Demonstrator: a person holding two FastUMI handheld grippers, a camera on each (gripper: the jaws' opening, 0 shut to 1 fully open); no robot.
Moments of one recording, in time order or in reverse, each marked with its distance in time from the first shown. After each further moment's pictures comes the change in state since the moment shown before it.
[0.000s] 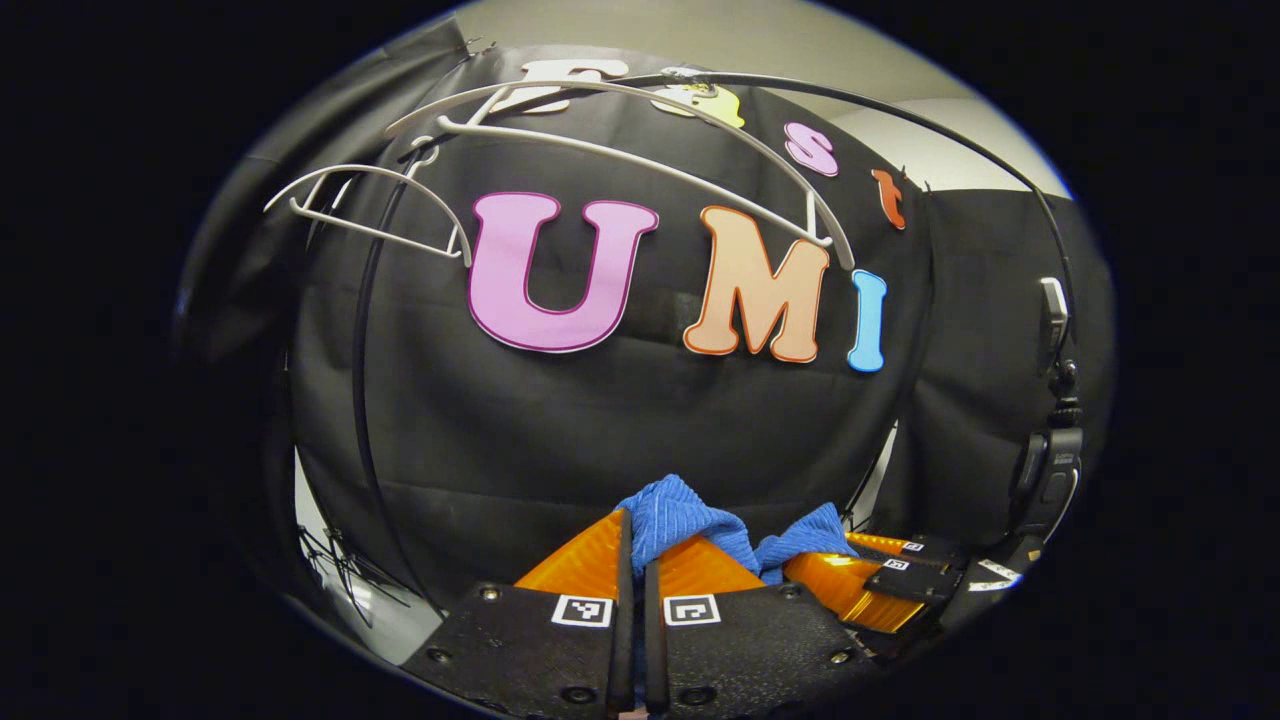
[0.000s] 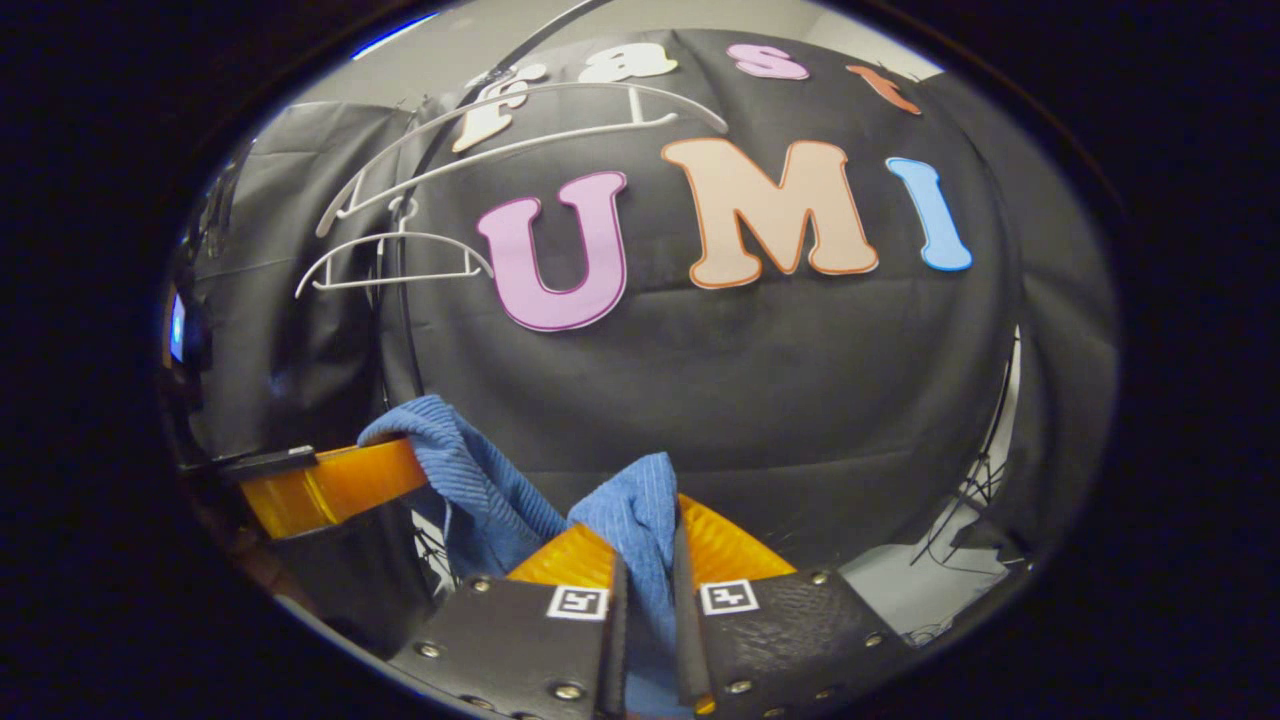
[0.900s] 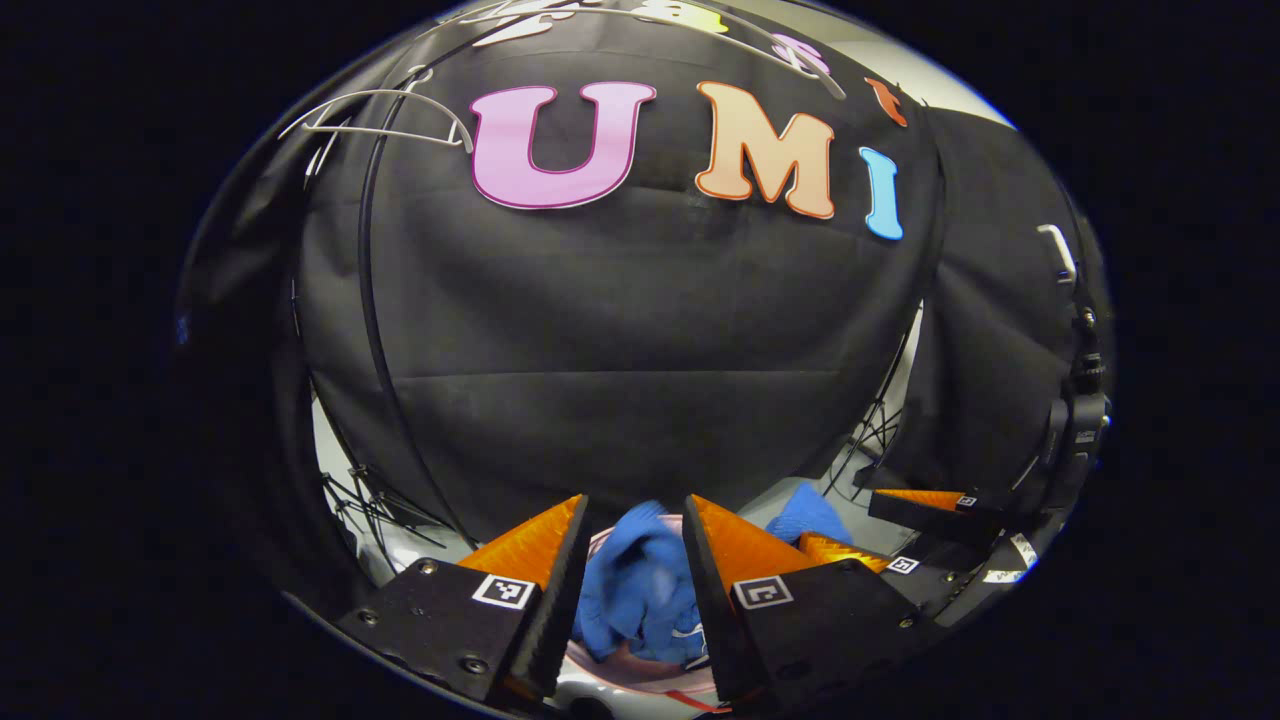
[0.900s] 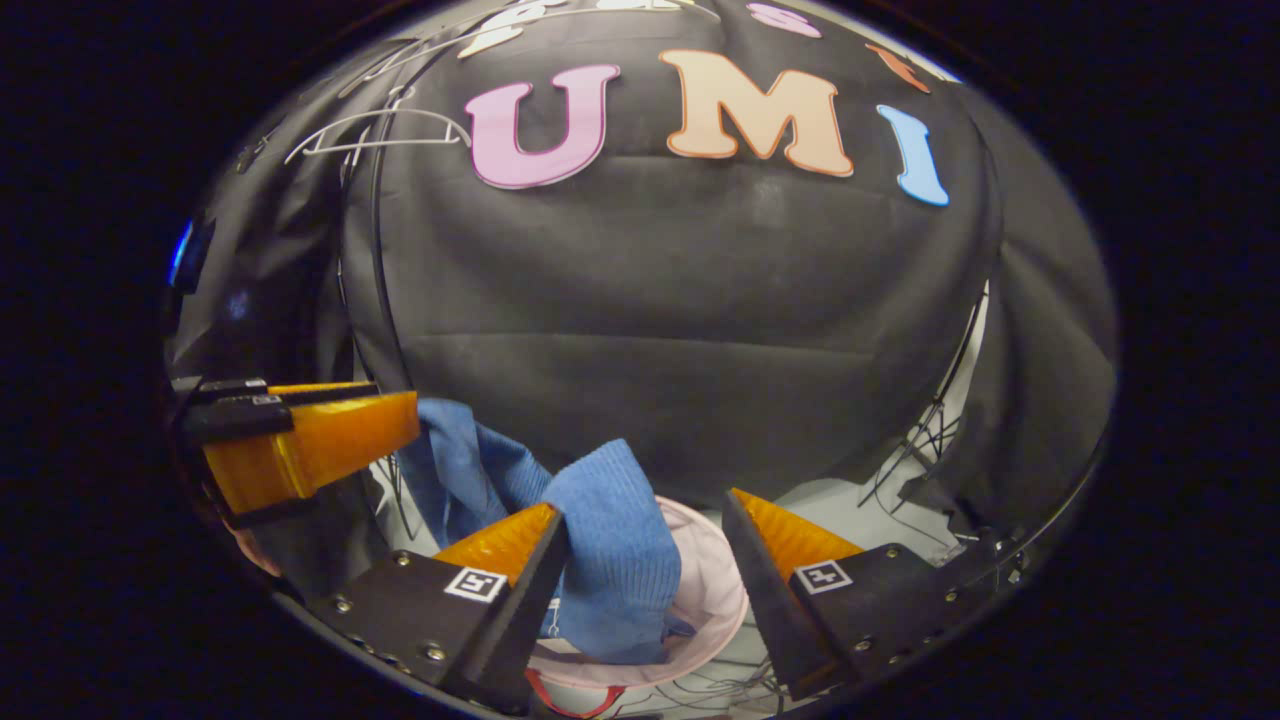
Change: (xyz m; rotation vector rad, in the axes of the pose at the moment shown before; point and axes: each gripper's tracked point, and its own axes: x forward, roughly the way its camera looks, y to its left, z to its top) left arm -0.029 0.027 -0.152 0.093 0.298 0.059; right arm -0.024 -0.031 -0.172 -0.101 0.296 -0.118
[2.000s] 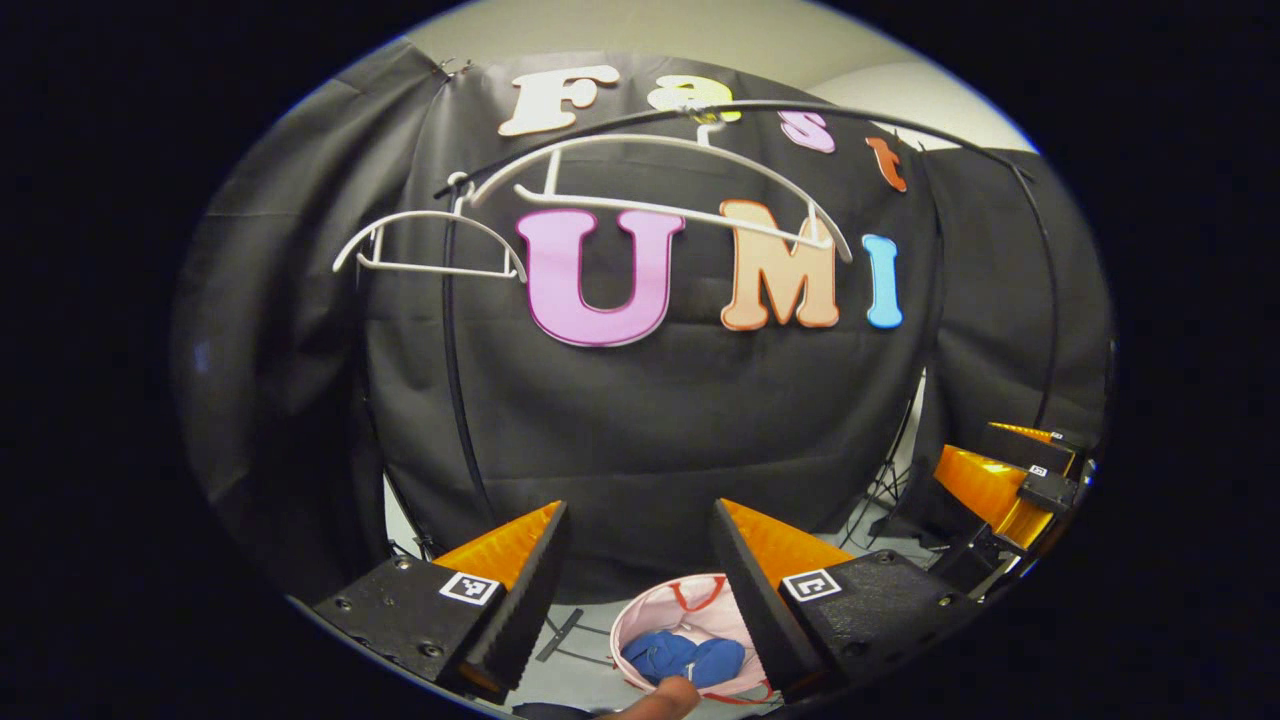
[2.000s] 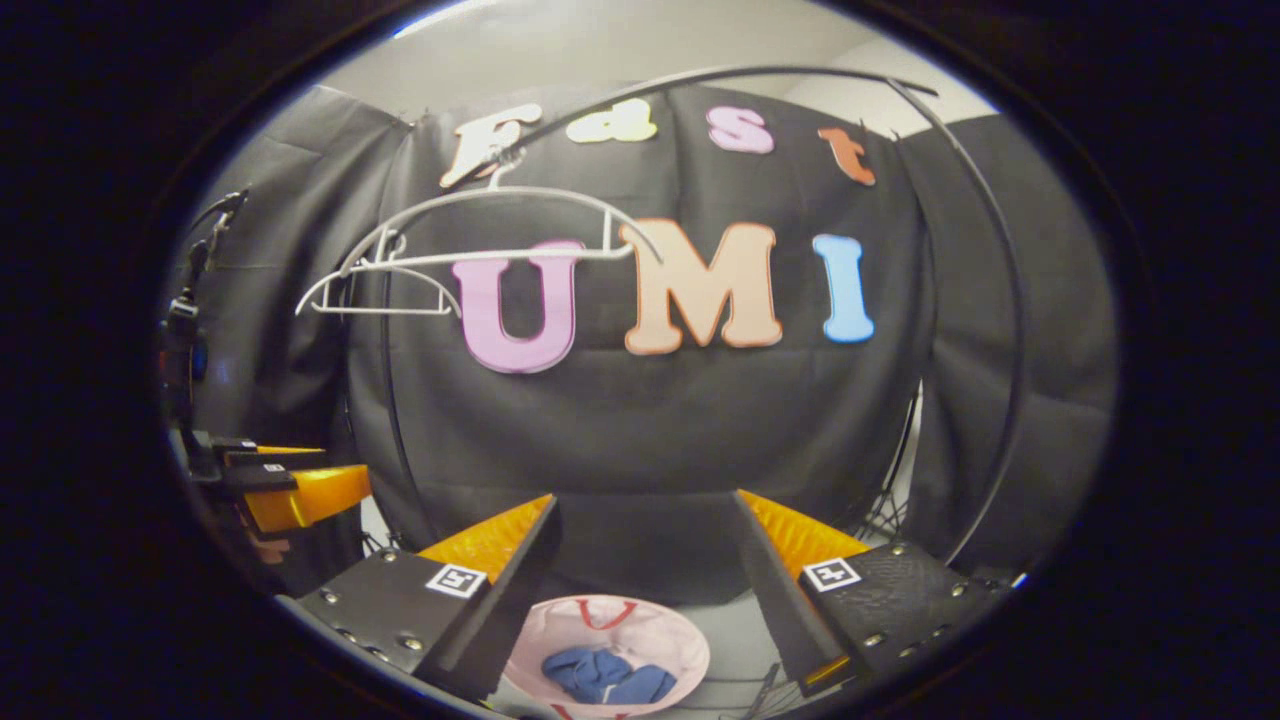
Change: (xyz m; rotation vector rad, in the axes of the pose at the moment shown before) left arm -0.133 0.045 0.163 0.010 -0.257 0.063; right arm -0.183 -0.025 0.203 0.026 -0.448 -0.120
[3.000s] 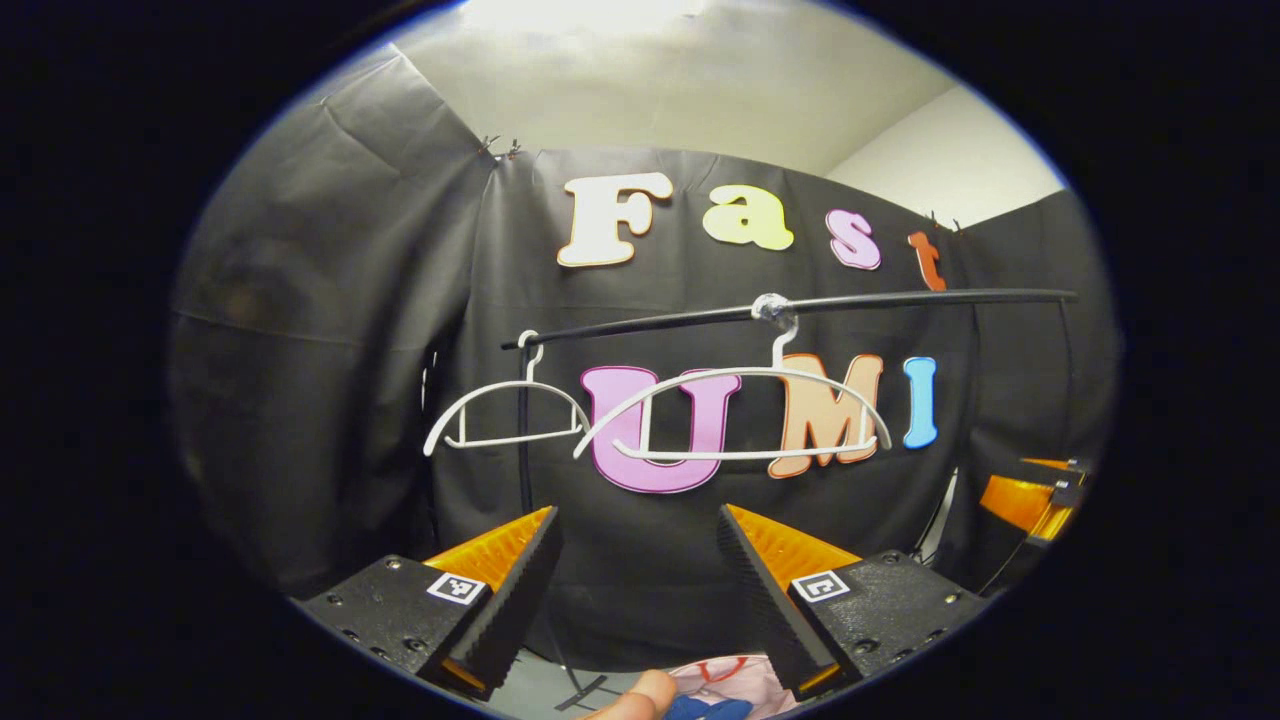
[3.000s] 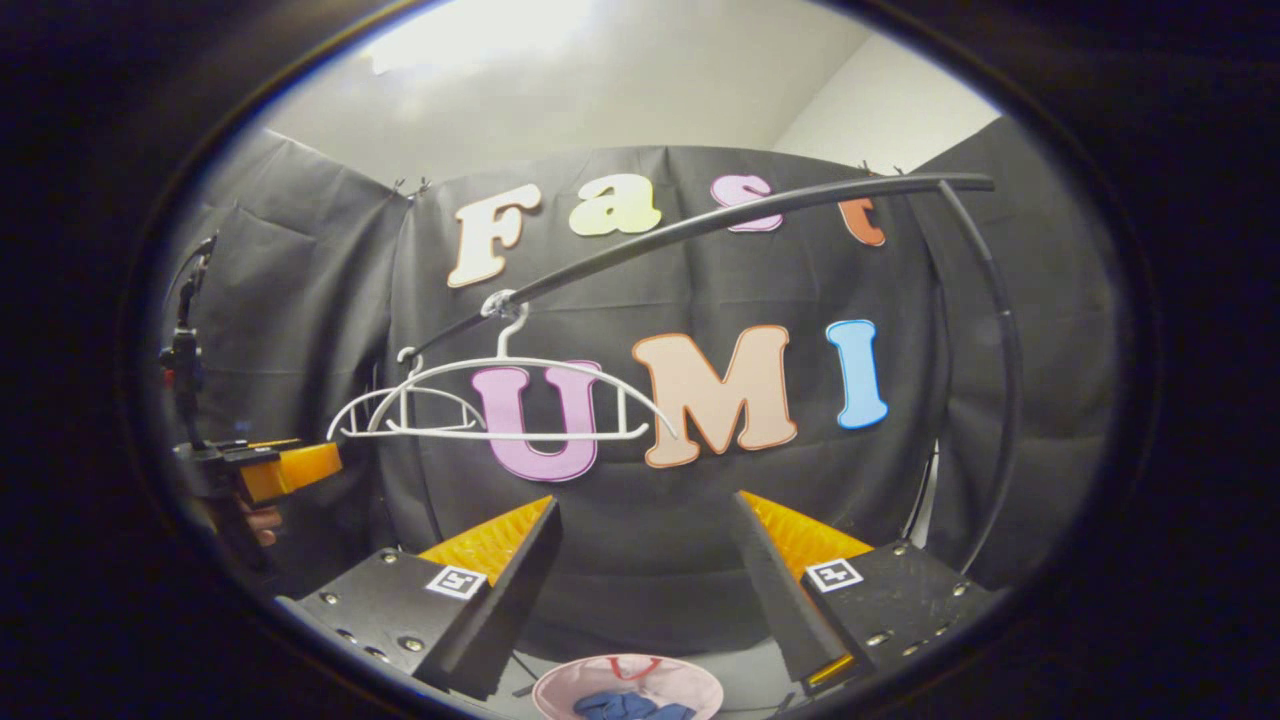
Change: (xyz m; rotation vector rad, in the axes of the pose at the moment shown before) left arm -0.047 0.044 0.164 -0.031 -0.260 0.091; right arm -0.023 0.012 0.141 0.086 -0.153 0.077
